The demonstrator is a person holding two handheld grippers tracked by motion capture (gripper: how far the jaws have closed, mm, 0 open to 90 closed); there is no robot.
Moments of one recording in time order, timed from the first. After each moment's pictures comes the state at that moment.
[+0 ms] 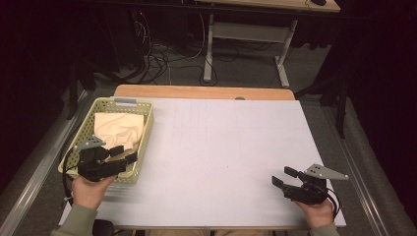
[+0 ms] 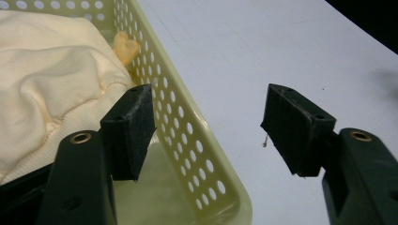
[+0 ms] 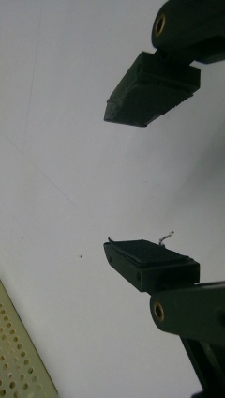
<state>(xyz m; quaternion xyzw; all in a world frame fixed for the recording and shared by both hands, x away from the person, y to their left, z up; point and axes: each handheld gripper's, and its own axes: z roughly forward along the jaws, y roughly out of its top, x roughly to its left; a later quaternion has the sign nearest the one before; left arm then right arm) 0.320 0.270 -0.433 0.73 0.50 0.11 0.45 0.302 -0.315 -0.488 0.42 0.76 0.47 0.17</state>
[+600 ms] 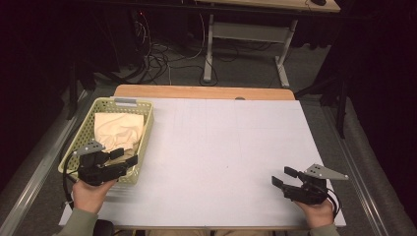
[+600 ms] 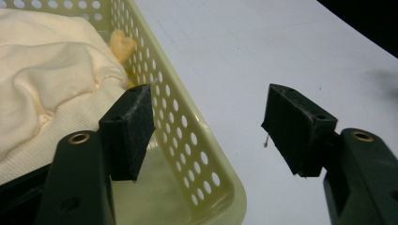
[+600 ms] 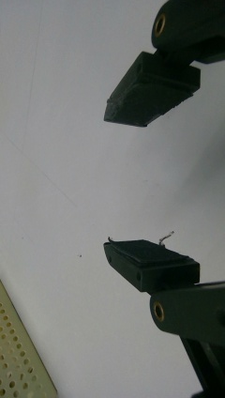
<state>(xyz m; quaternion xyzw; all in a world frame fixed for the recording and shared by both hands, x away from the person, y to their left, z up) 0.310 0.264 -0.441 0.73 0.49 0.12 0.46 0.302 -0.315 -0.487 0.42 0.76 0.47 0.17</state>
